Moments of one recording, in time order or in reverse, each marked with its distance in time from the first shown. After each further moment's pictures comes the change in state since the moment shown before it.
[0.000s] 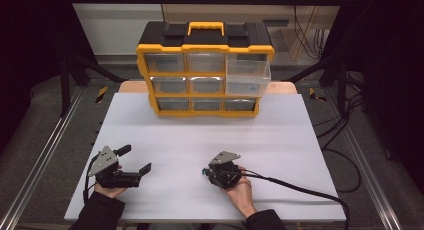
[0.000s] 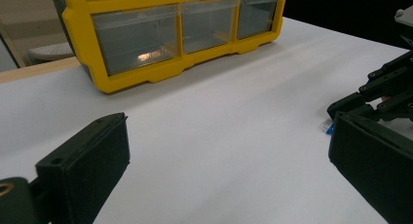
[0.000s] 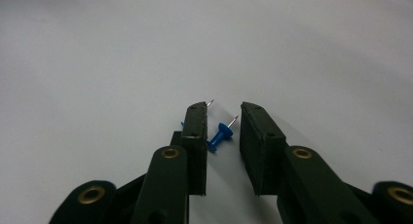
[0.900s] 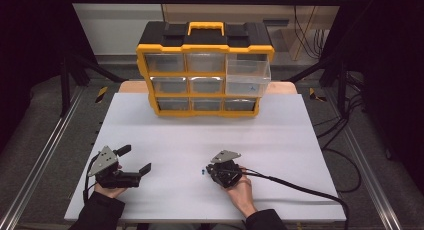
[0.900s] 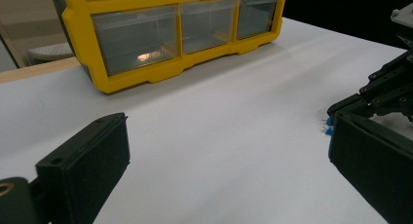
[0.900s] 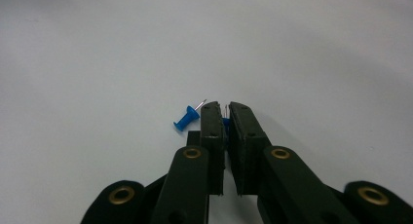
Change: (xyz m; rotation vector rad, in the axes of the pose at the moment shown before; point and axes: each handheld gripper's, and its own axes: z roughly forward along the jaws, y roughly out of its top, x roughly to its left) left arm 0.000 0.000 0.000 -0.001 -0.001 0.000; right arm -0.003 0.001 0.000 0.010 0.001 0.002
